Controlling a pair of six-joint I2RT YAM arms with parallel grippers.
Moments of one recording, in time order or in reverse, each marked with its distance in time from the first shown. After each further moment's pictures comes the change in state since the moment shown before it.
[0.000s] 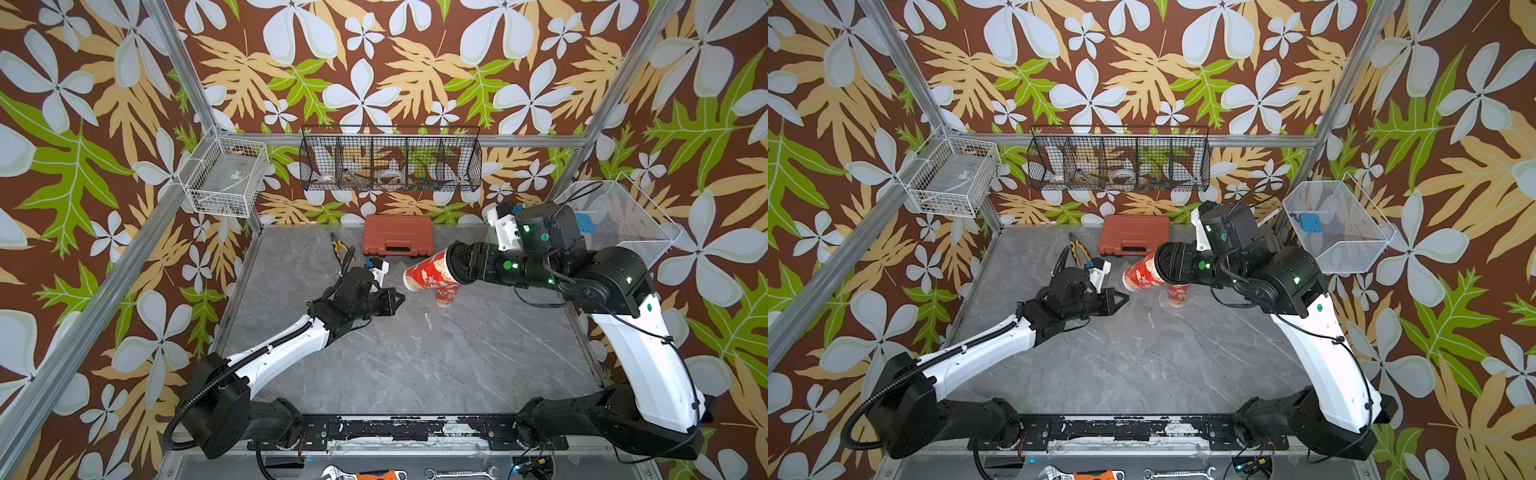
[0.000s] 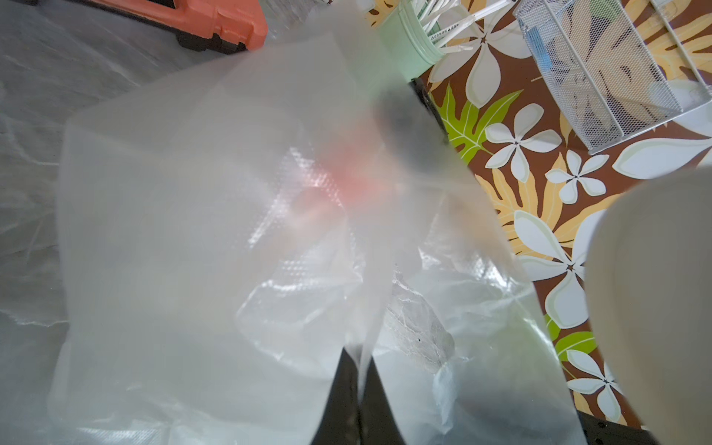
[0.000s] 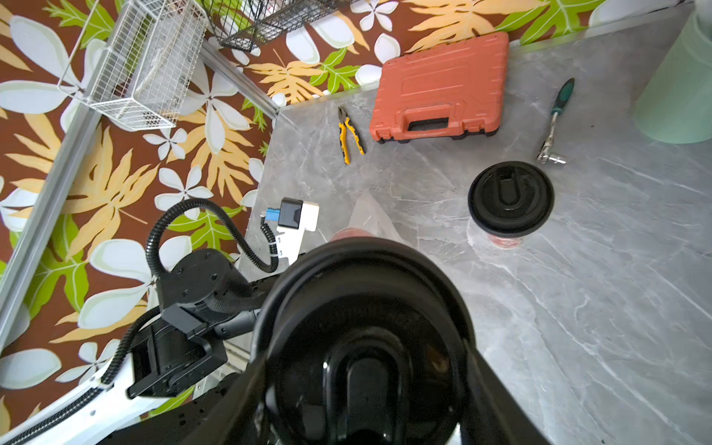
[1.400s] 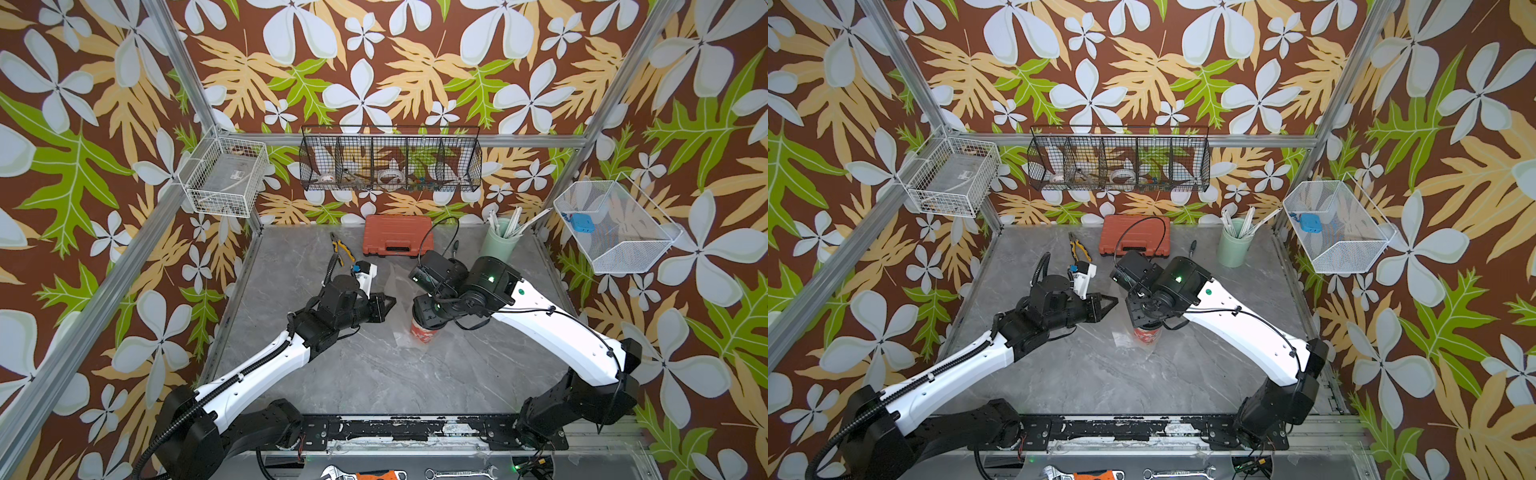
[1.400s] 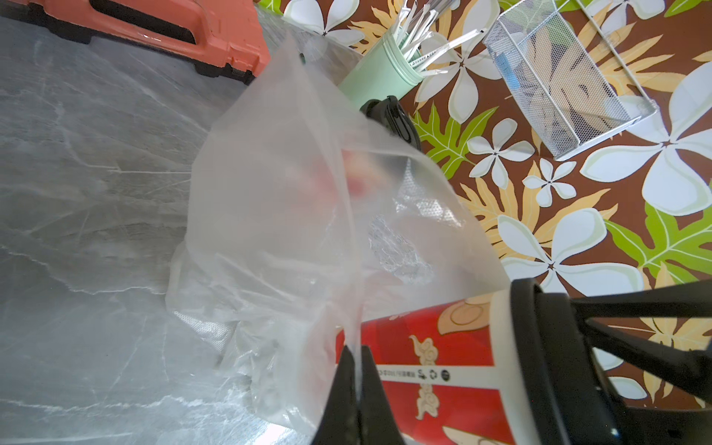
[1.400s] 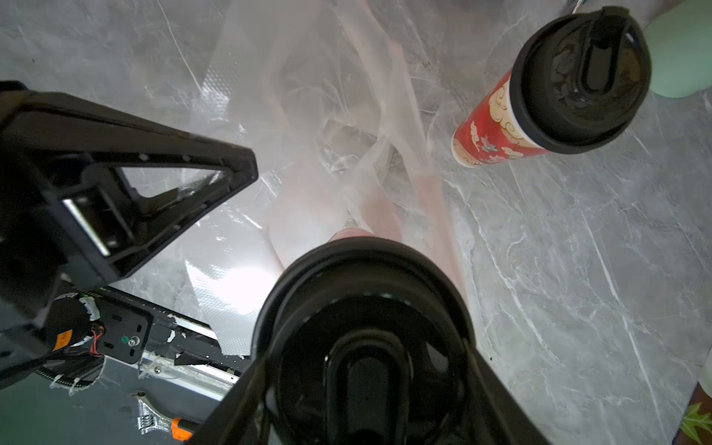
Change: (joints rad) left arm 0.000 -0.197 -0.077 -0.060 -0.034 -0.006; right arm 0.307 0.242 -0.180 -0.132 0.248 -0.062
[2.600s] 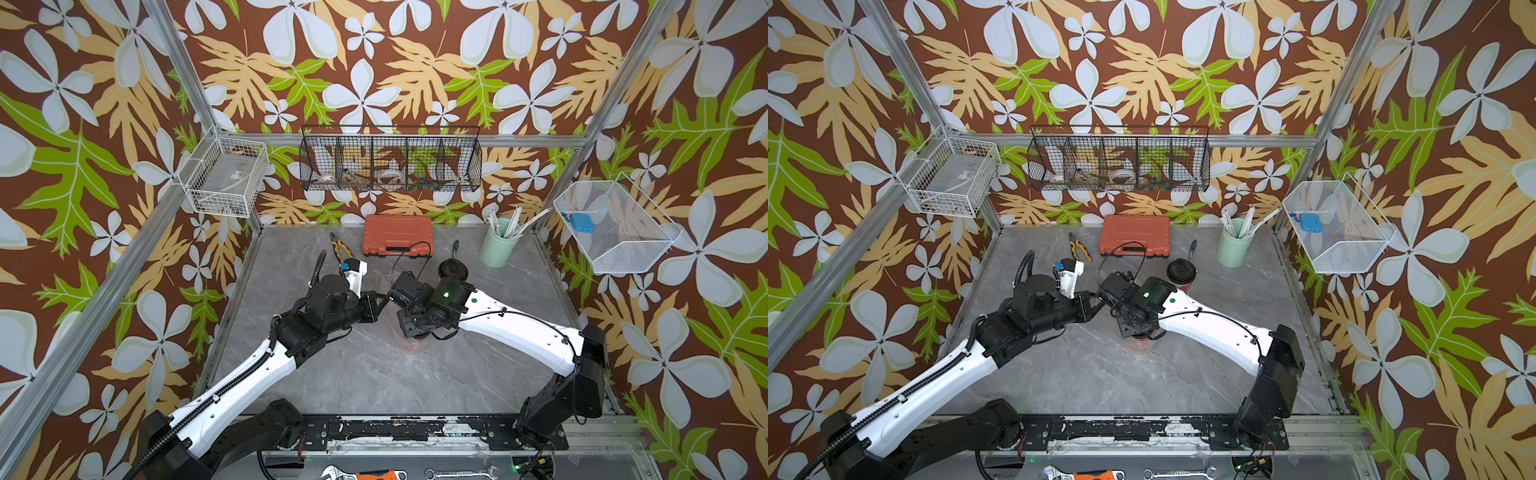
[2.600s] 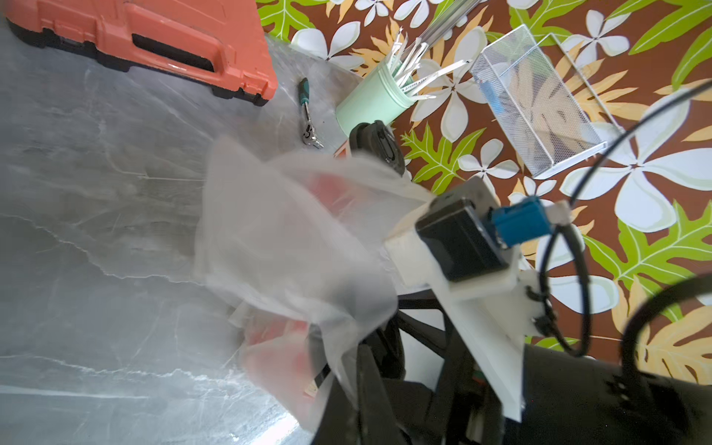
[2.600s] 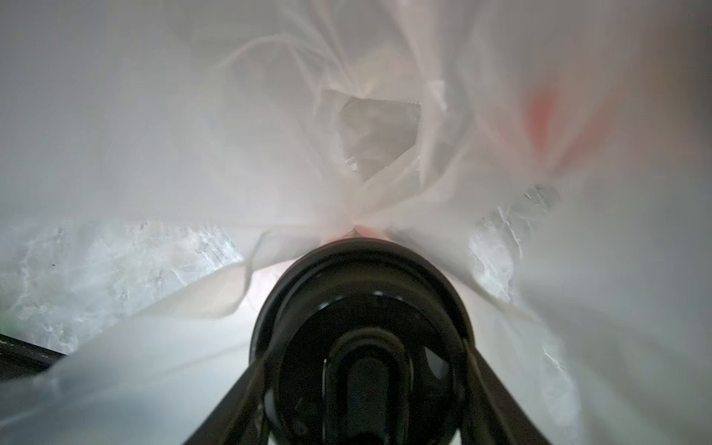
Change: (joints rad) left arm 0.000 -0.101 0.060 -0.159 -0.053 -0.026; right arm 0.020 0.063 -0.269 0.252 0.042 0.014
